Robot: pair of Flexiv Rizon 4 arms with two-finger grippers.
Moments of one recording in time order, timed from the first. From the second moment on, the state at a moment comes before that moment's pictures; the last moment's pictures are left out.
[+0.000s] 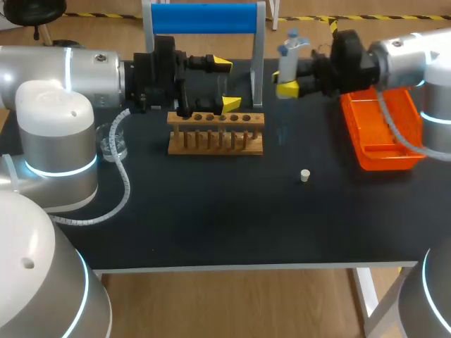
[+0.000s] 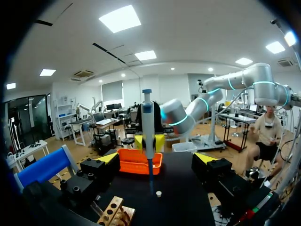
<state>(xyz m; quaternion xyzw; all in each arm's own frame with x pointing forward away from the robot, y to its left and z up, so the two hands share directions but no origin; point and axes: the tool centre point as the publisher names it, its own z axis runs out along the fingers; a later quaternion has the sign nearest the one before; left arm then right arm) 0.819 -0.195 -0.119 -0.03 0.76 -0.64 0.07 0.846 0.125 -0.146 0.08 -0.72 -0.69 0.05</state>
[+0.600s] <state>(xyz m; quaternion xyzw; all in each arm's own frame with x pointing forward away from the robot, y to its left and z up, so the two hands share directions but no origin) 0.819 -0.195 -0.119 -0.03 0.76 -0.64 0.07 0.846 0.032 -0.139 0.04 -0.72 -0.69 0.01</state>
